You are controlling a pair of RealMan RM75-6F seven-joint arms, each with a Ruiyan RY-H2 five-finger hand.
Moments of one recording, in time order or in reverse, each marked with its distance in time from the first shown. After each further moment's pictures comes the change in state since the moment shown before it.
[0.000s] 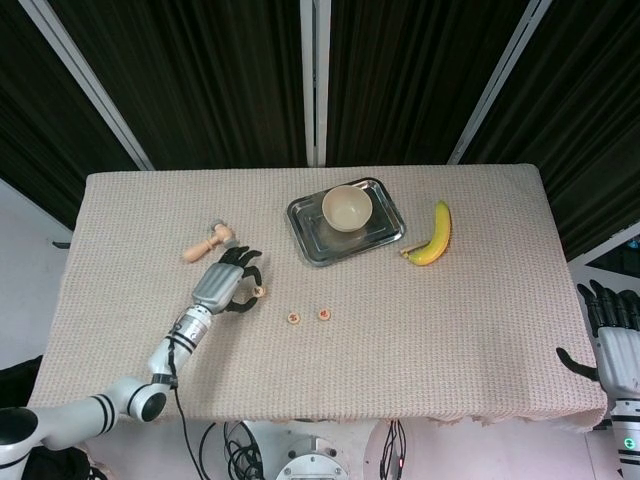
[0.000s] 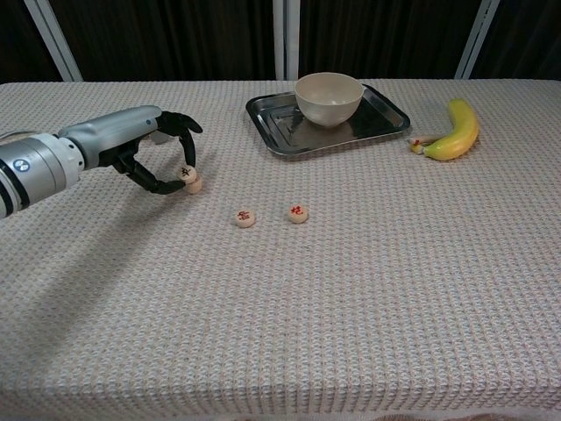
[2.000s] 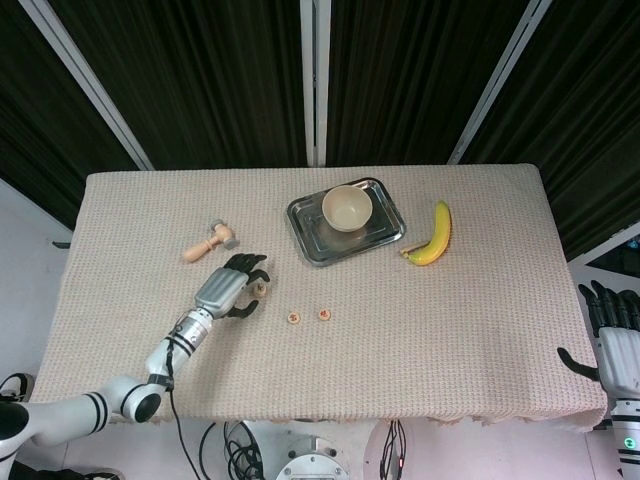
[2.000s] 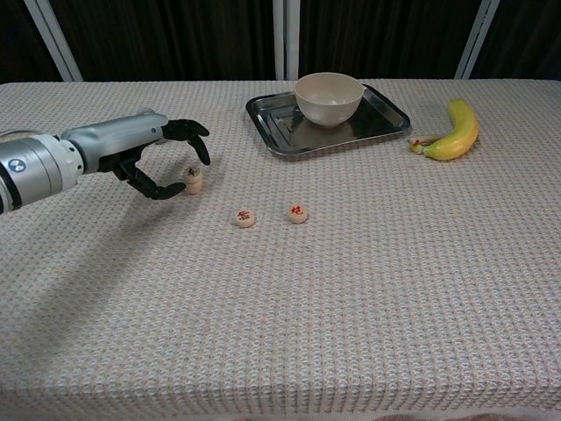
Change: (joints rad) left arm -0.028 0.059 0.041 -0.071 -0.010 -0.041 0.015; right arm 0.001 -0.009 0.002 0.013 0.006 -0.006 0.004
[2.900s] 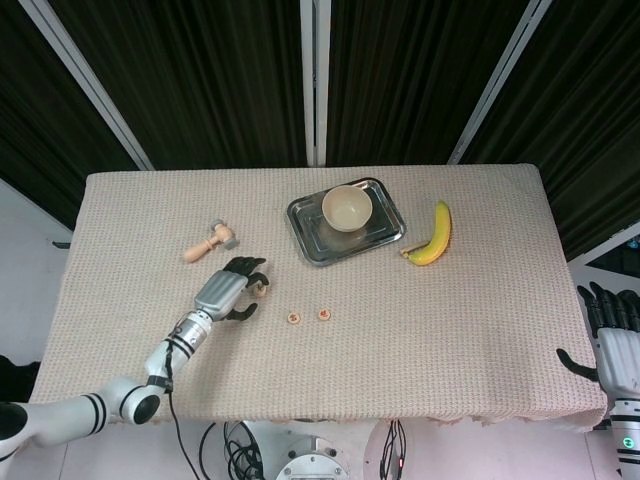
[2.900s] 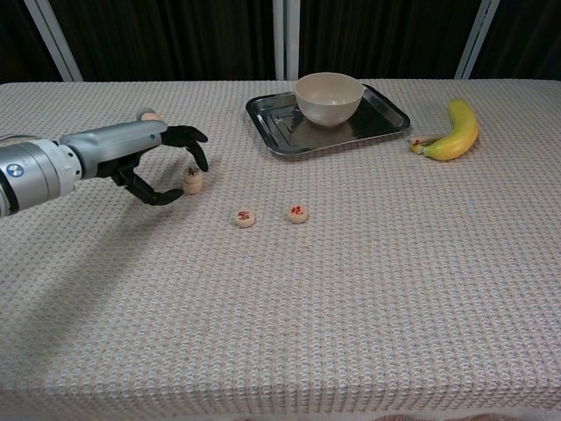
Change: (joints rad) left arm 0.002 0.009 0.010 -0.015 -0.013 -0.007 0.018; right arm 0.000 -0.011 -0.003 0.017 0.004 -0.007 0.009
